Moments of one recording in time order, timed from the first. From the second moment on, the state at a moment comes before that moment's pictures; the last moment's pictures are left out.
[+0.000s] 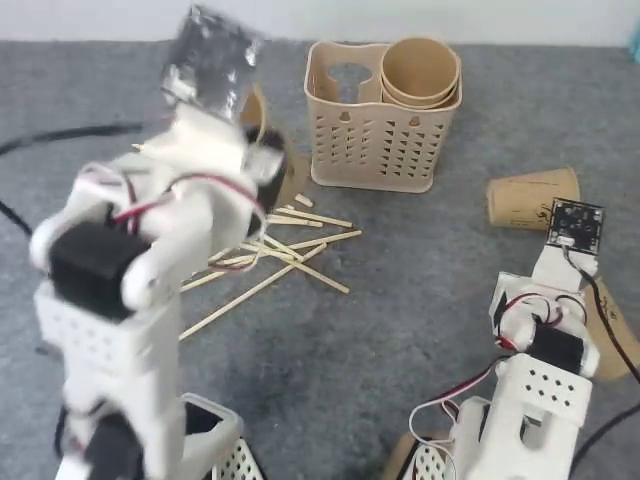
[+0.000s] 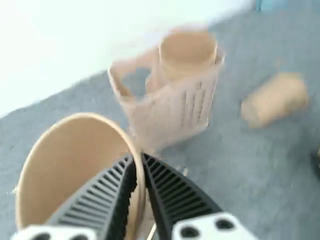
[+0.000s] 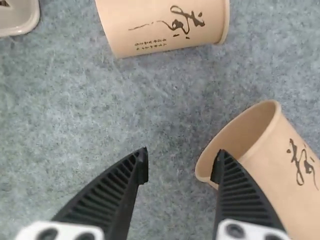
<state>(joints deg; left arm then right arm) 17.1 -21.9 -27.4 98.8 0.4 18.6 -61.1 68.4 53.7 5.8</state>
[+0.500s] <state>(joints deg) 27.4 23.0 -84.2 94.4 8.9 18.6 -61.1 71.0 49.0 4.4</state>
